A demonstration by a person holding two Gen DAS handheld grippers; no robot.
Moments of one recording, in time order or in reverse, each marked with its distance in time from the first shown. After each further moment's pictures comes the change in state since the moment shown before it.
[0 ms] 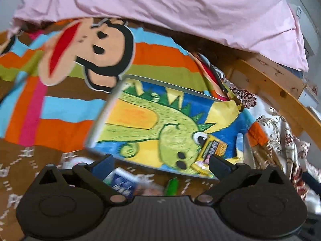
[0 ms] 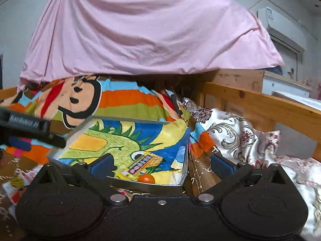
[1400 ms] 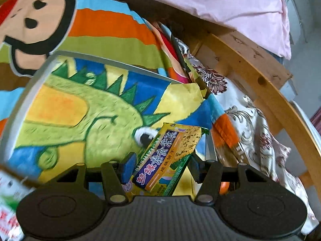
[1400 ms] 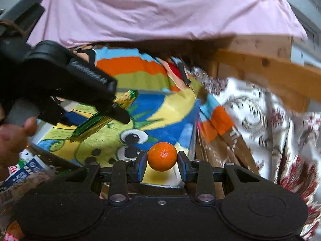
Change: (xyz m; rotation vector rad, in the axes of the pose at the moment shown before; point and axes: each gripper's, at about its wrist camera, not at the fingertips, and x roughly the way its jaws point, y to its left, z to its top) left arm 0.113 -0.069 0.029 -0.008 0.181 -0.244; right arm 0.114 -0.018 -0.019 -0.015 0.188 0.059
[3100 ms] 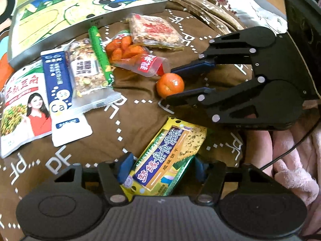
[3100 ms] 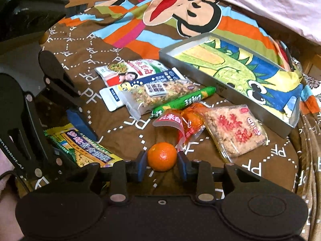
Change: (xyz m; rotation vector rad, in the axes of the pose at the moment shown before) left arm -0.145 0.058 -0.171 0.566 0.496 -0.114; right arm -0.118 0.128 -0.071 -0.413 0.273 0.388
